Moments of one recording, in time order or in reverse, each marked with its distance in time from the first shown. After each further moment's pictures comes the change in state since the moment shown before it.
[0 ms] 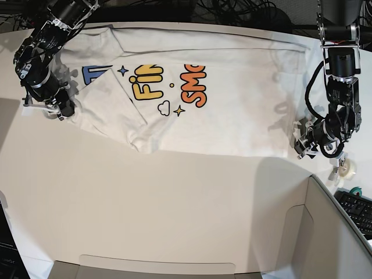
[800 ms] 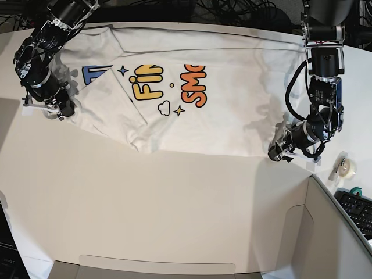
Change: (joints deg) left arm -0.1 6.8 -0.4 0.0 -1.1 -8.6 -0.5; right arm 0.0 -0.2 -0.1 0.0 0.0 0.0 0.0
